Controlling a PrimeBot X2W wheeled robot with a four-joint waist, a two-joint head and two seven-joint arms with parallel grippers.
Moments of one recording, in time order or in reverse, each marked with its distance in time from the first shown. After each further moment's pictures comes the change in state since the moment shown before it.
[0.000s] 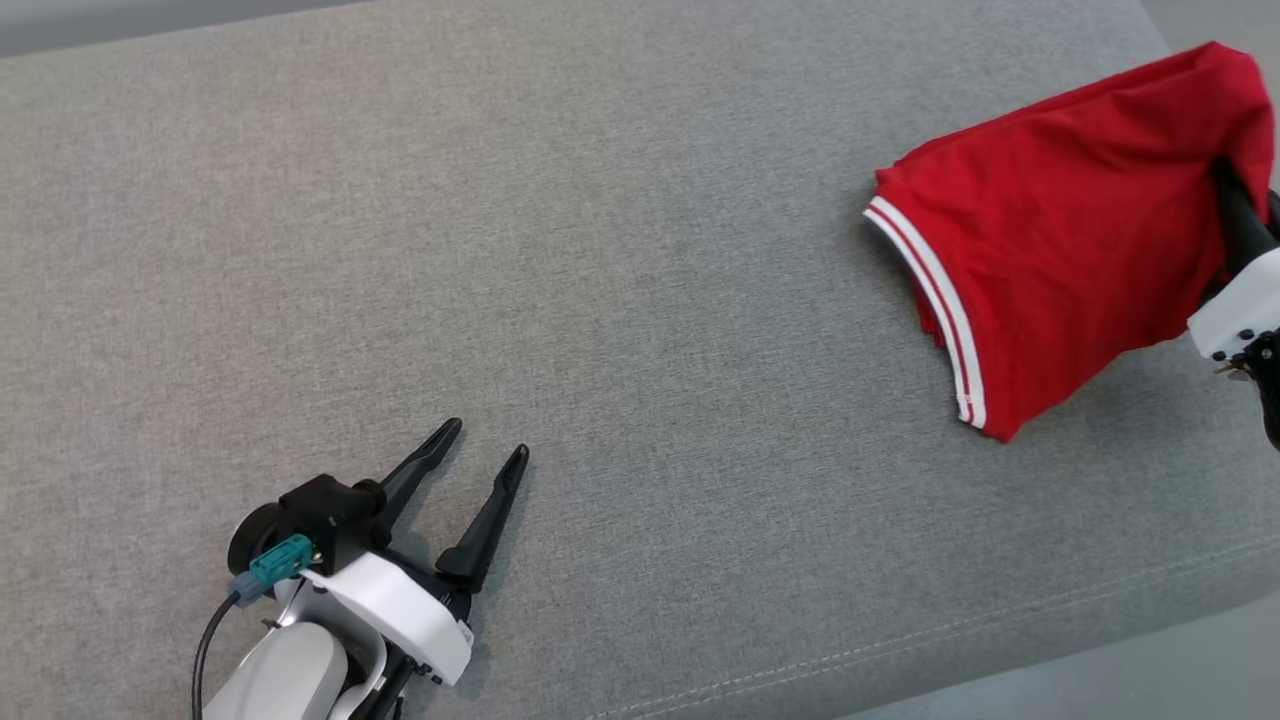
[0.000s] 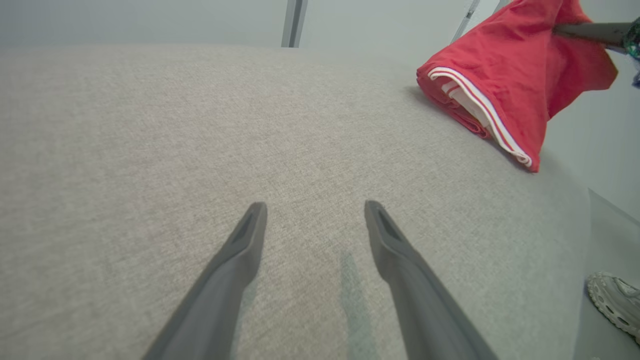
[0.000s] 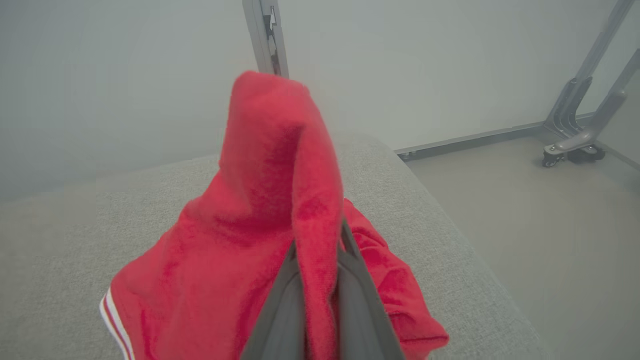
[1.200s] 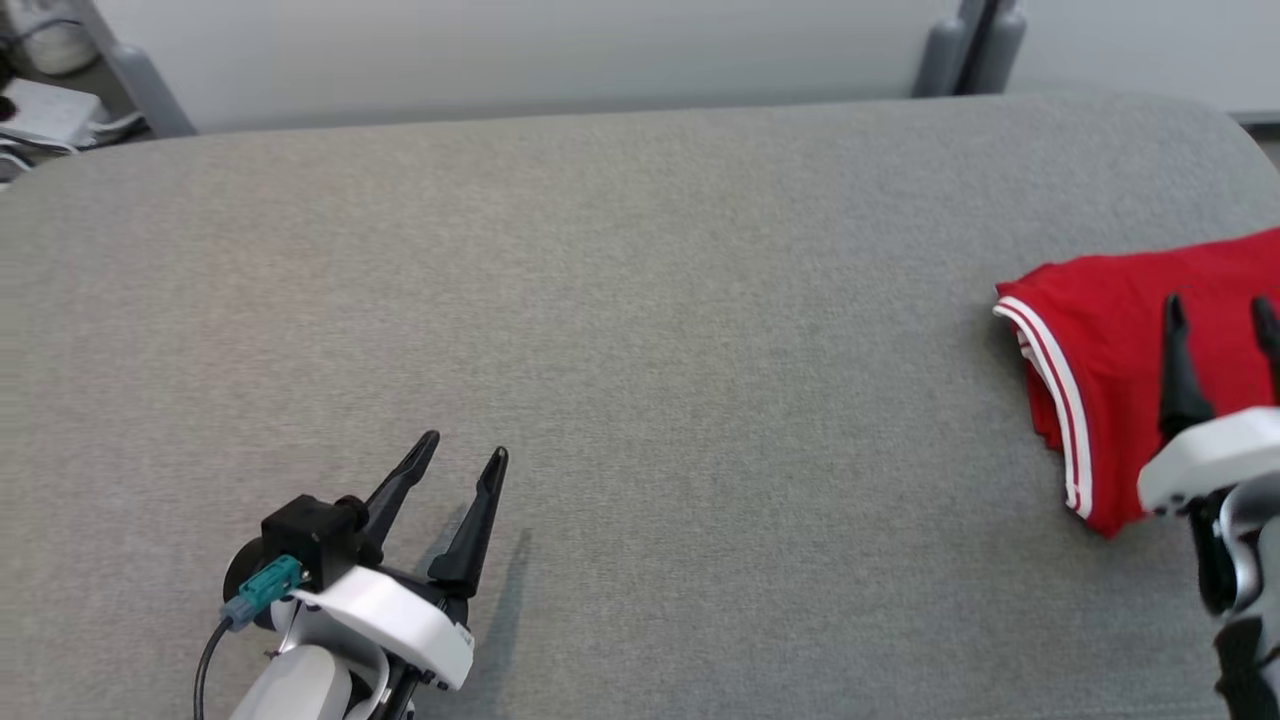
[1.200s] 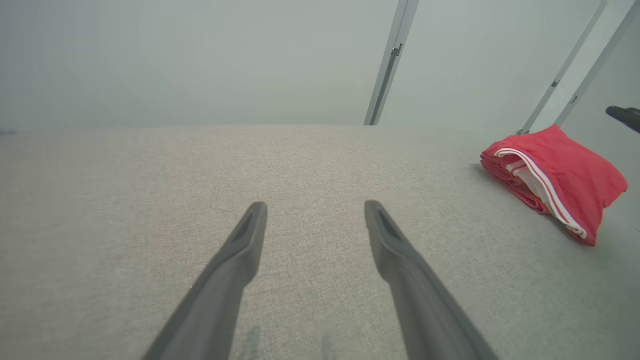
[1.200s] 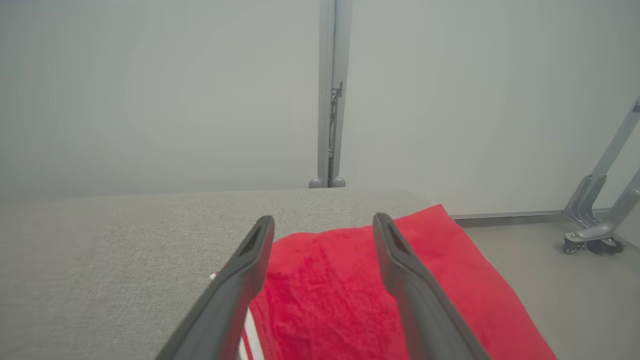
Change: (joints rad) left arm 0.051 -0.098 0.143 0.031 0.057 0.005 0.000; right arm 0.257 0.214 -0.407 -0.083 -0.559 0.000 -0.189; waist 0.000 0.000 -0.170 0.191
